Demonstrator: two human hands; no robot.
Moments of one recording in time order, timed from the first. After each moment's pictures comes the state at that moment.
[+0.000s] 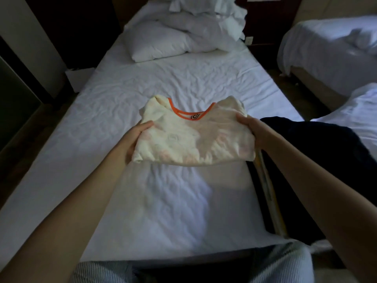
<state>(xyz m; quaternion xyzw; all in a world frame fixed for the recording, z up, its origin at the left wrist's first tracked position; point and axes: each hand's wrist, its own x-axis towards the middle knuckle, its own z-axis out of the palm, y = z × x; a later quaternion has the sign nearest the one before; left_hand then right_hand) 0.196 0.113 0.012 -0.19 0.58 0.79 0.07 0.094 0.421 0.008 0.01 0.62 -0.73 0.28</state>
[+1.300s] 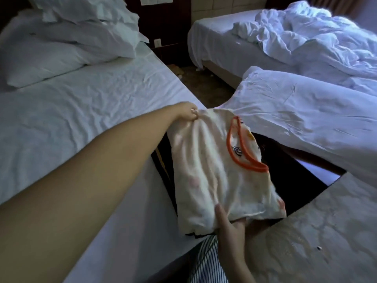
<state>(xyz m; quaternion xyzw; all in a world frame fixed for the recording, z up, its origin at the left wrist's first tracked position) -0.010 0.497 0.016 0.26 0.94 0.12 0.18 0.313 0.558 -0.072 0.32 0.49 -0.80 -0.14</state>
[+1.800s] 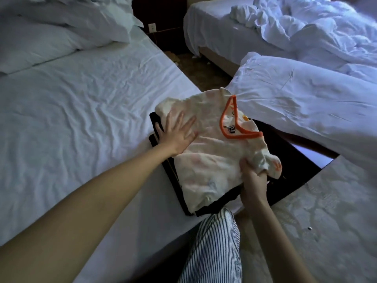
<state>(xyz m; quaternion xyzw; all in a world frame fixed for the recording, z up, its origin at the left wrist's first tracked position) 0.092 0.458 -0.073 0.19 0.97 0.11 0.09 0.268 0.615 -0.057 0.36 0.50 -0.77 -0.18</state>
